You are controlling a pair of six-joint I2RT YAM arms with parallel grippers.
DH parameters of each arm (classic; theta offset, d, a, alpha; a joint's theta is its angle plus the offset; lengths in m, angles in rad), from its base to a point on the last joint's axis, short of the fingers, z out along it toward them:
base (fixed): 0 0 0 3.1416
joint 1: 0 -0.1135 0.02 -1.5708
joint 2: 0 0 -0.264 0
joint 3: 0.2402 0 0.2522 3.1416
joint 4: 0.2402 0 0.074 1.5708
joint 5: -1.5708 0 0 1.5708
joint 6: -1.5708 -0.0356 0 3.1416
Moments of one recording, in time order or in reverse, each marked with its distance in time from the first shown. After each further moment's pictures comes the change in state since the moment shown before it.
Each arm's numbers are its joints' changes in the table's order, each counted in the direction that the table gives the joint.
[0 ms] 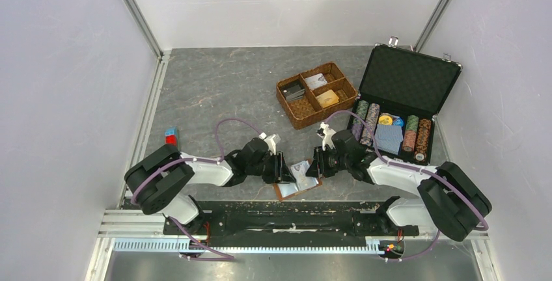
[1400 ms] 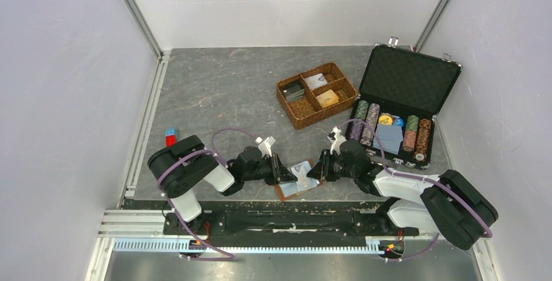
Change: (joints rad) left arm -0.001 -0.216 -0.142 -0.584 -0.003 0.181; right arm -0.003 0.070 -0.174 -0.240 -0.042 -0.221
